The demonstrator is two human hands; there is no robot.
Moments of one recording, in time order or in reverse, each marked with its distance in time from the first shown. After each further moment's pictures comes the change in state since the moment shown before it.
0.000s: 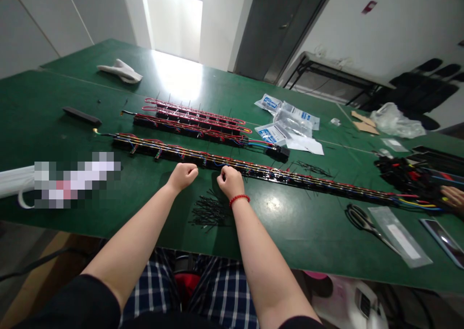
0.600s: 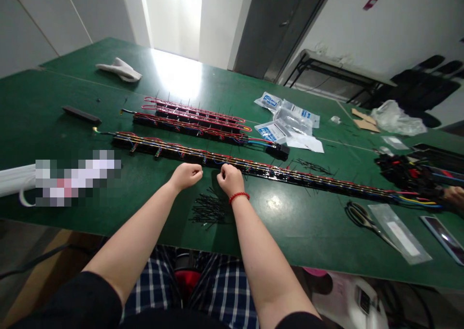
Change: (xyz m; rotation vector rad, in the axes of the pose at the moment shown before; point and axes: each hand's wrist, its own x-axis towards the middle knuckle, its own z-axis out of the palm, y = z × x) left_hand 0.000 0.001 0.005 0.097 -0.115 0.067; right_hand 0.000 -0.001 0.001 -0.031 -0.025 0.014
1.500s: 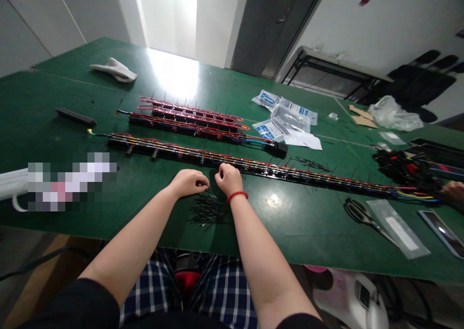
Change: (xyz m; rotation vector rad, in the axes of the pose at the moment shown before) left_hand -0.006 0.009 0.007 0.270 -0.254 0.259; right_hand 0.000 0.000 0.001 -0.024 -0.013 0.001
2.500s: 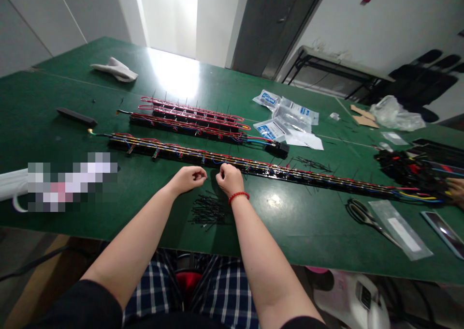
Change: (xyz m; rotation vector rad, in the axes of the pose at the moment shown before) left_hand 0.001 -0.005 0.001 -0.459 0.155 -0.214; right_hand 0.000 -0.002 -0.005 0.005 -0.019 0.016
